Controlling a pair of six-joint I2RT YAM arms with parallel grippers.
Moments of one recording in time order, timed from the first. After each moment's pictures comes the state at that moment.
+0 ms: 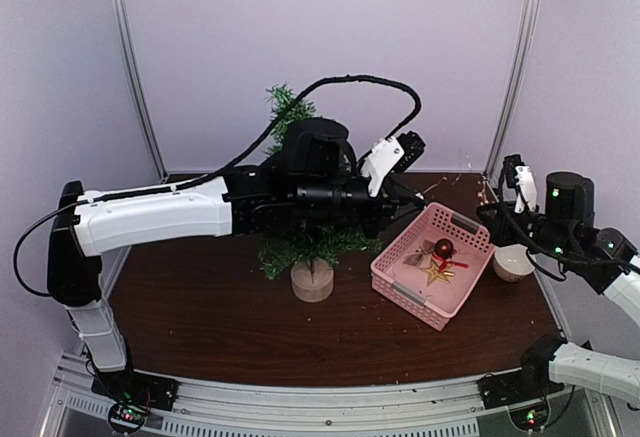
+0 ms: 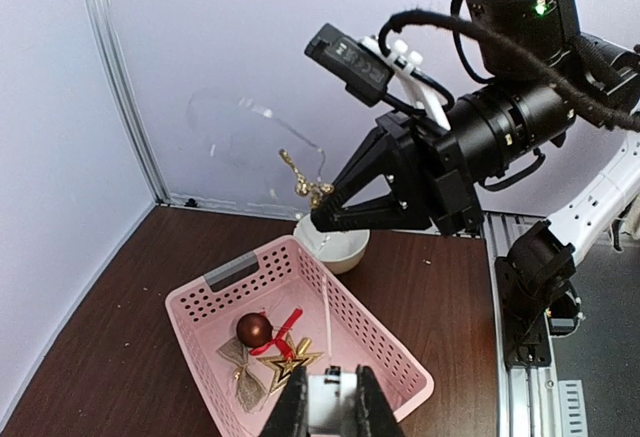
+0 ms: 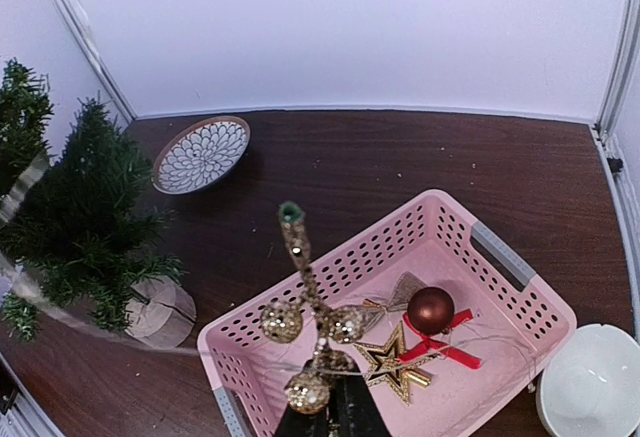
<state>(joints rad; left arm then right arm) -1.15 1.83 1.68 -0.08 0.20 0.11 0.48 0.68 0.78 -0.48 0.05 0.28</state>
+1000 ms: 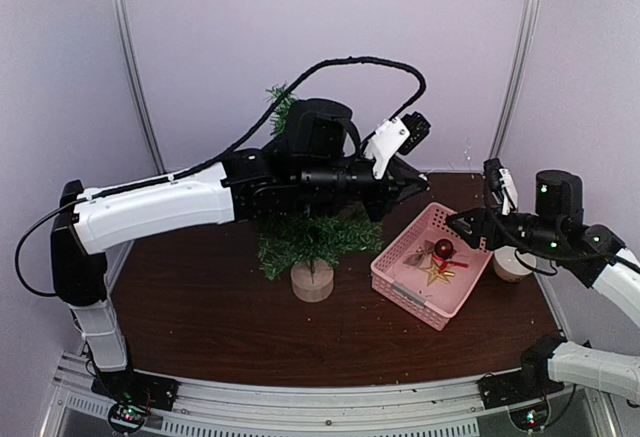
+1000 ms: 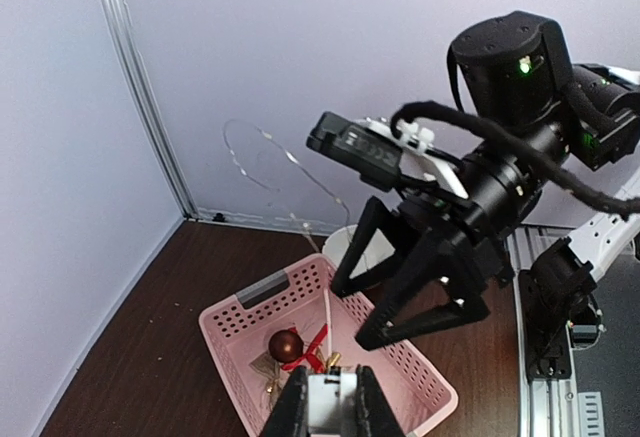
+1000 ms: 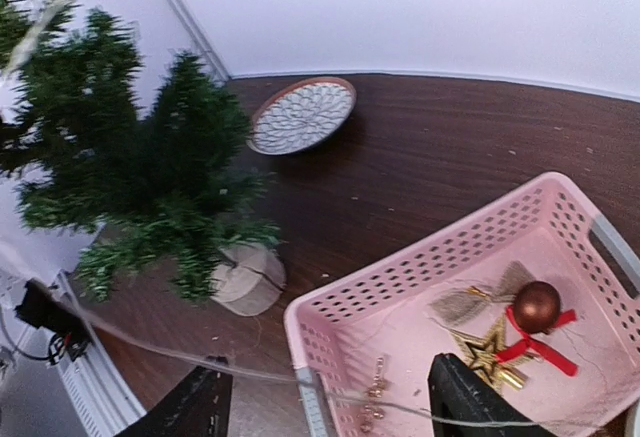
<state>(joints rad) -1.15 1.86 1.80 -0.15 0.15 0.15 0.41 0.76 0.75 -0.41 -0.26 0.29</state>
